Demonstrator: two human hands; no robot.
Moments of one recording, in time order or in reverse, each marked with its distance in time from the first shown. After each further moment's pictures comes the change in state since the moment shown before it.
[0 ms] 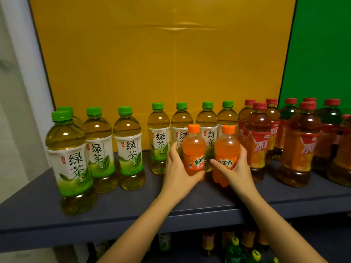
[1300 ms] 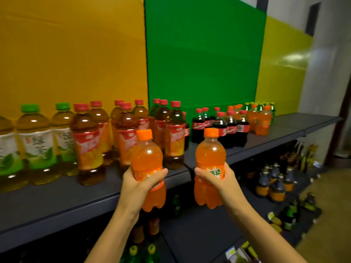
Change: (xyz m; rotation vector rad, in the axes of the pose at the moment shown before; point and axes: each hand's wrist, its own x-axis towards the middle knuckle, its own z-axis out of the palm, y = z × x) left_hand -0.075 0.211 0.220 -0.850 -0.221 -0.213; right_hand -0.083 -0.008 -0.343 0.140 0.161 0.166
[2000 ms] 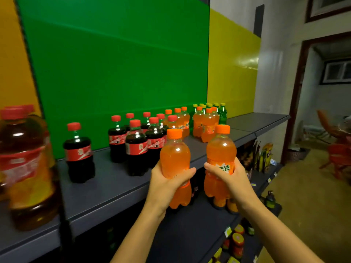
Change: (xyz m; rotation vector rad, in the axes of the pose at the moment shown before) left_hand 0.099 -0.102 0.316 -0.019 -0.304 -0.008; right_hand 0.130 0.042 -0.279 -0.123 0.247 -0.115
